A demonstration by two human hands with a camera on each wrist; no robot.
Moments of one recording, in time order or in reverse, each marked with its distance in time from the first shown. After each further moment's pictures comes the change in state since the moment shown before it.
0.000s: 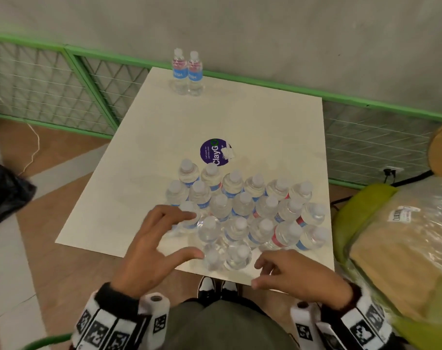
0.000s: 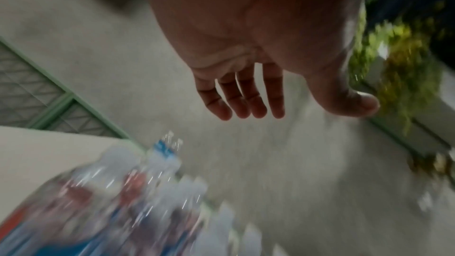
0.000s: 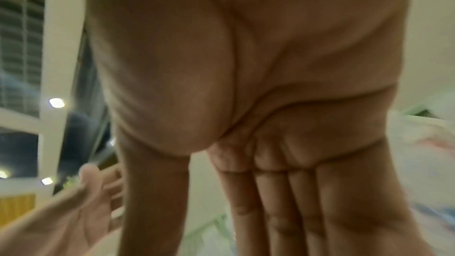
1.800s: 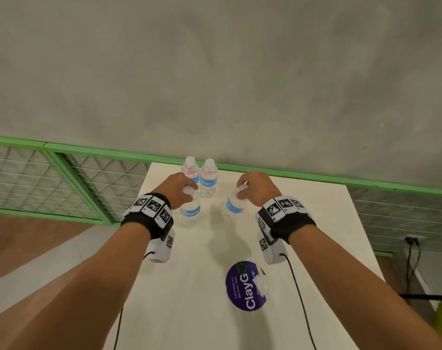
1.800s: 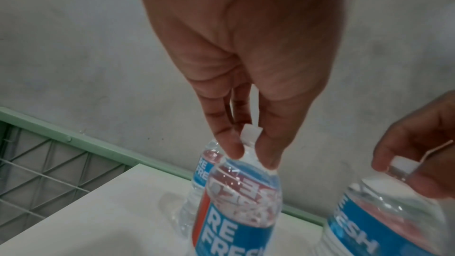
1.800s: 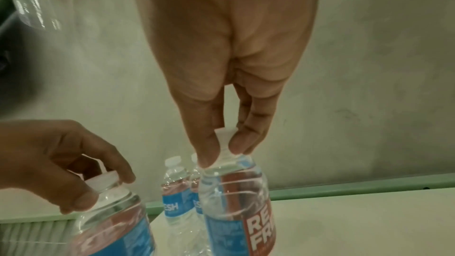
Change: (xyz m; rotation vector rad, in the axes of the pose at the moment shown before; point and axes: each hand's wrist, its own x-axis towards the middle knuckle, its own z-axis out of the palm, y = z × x) left_hand 0.492 -0.208 -0.083 0.387 -0.374 -0.201; right_hand 0.376 -0.156 -0.348 0.072 0.661 0.035
